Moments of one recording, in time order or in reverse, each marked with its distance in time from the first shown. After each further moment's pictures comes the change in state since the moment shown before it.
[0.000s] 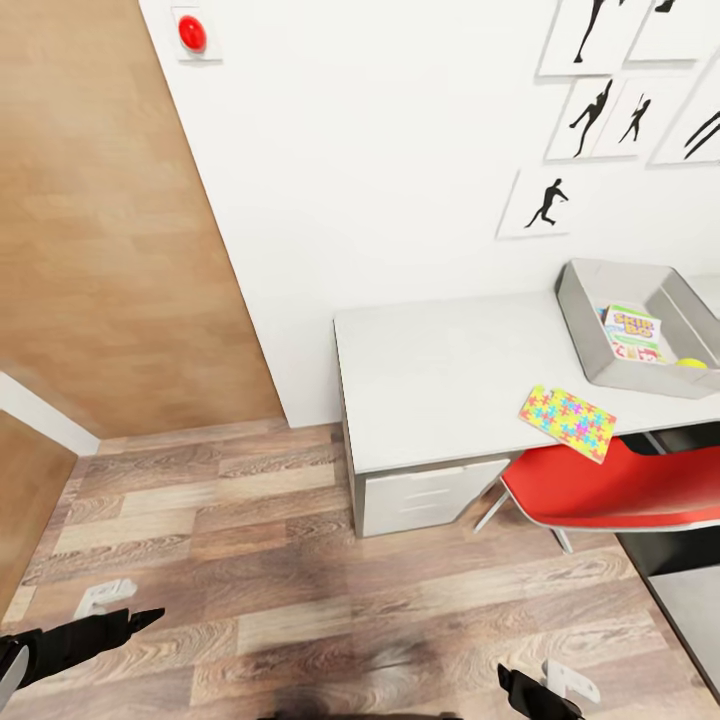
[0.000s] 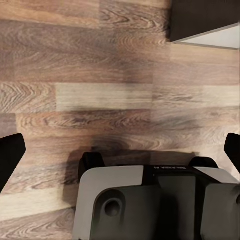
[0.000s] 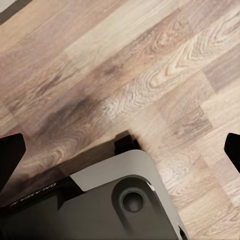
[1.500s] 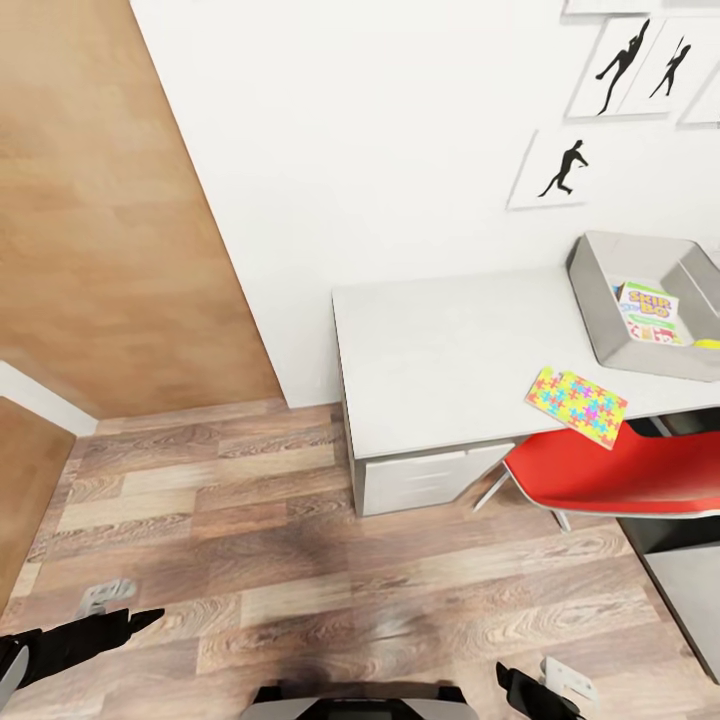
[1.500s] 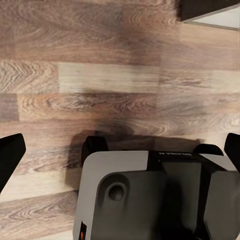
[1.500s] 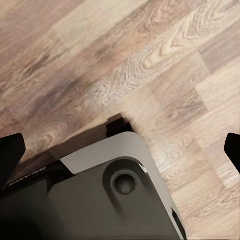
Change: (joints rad) left arm 0.000 0.001 -0.002 0.000 -0.001 0.000 0.000; right arm 0.000 0.003 0.000 -0.005 0.000 0.001 -0.001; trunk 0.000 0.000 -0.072
